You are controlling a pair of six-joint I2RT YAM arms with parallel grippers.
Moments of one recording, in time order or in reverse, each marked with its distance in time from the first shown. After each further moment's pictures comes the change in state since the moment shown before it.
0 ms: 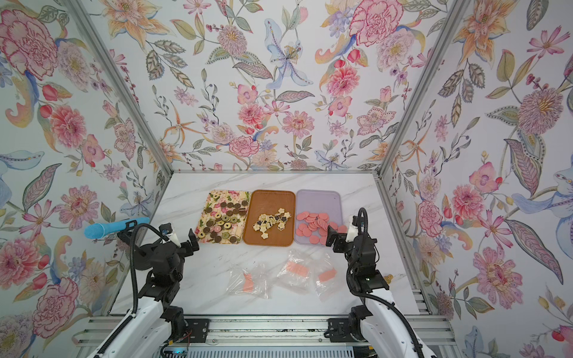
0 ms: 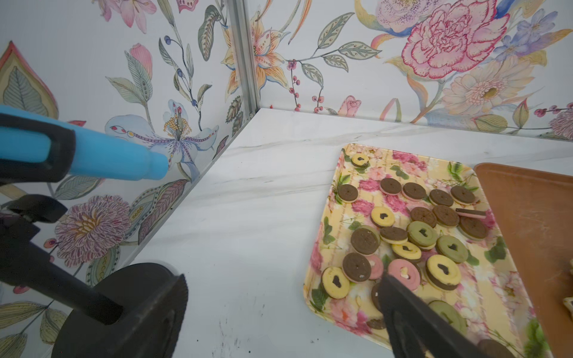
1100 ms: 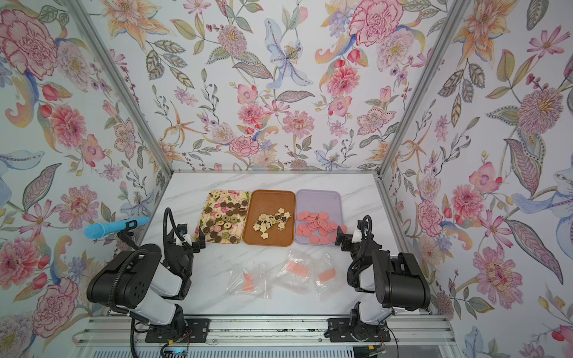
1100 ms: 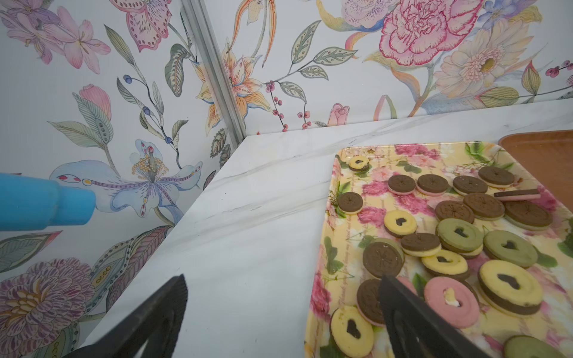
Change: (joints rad) left arm 0.061 0.915 -0.073 1.136 0.117 0.228; right arm -0.213 0.813 -0.061 0.937 -0.148 -0.178
